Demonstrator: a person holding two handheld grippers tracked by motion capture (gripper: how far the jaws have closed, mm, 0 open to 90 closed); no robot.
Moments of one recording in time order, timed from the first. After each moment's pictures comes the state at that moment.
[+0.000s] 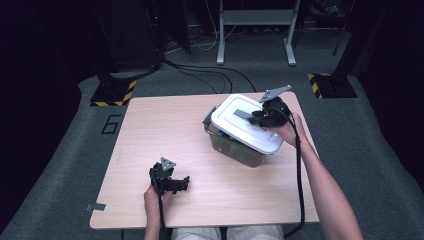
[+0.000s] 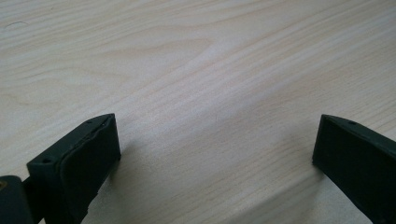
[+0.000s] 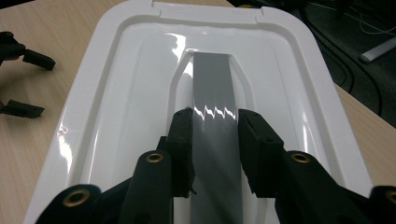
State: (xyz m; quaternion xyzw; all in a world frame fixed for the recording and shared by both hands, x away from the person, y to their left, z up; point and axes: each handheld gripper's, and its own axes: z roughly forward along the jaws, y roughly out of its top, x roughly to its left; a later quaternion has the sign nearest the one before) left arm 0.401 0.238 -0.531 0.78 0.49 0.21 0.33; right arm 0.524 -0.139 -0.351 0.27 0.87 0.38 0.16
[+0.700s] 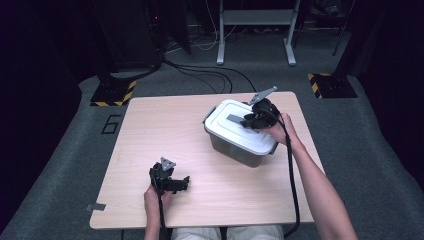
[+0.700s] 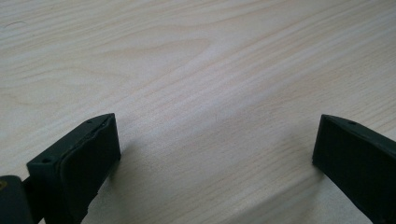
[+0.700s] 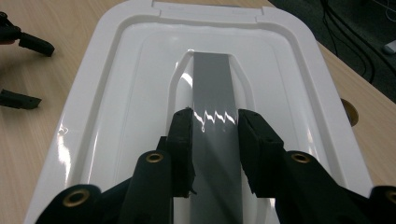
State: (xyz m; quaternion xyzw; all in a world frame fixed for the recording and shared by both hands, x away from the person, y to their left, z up) left arm 0.402 0.238 -0.531 0.78 0.49 0.21 0.33; right arm 0.538 -0.115 -0.368 0.26 0.89 0.36 0.13
